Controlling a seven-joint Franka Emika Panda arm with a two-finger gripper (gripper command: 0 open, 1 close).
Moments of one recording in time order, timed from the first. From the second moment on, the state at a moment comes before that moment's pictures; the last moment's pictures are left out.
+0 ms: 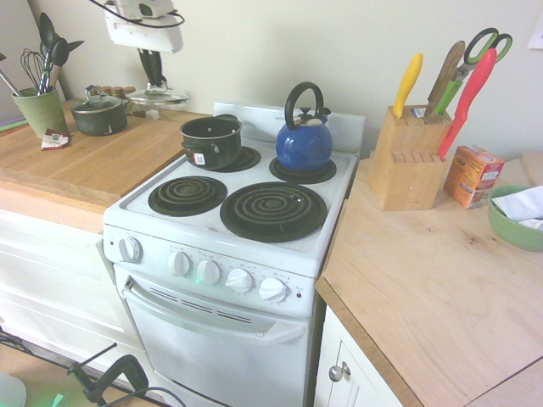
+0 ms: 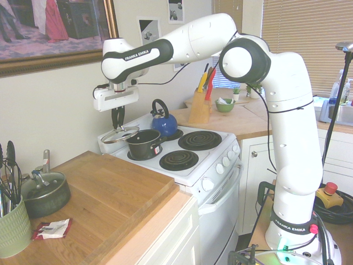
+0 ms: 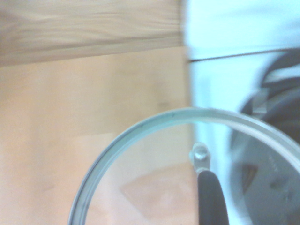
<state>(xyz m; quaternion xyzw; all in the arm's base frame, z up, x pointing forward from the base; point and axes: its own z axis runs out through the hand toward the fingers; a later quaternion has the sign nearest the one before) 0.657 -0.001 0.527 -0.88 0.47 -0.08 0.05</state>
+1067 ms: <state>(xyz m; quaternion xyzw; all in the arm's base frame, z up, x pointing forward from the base) 0.669 -0.124 0.469 -0.85 0.53 -0.06 0.05</state>
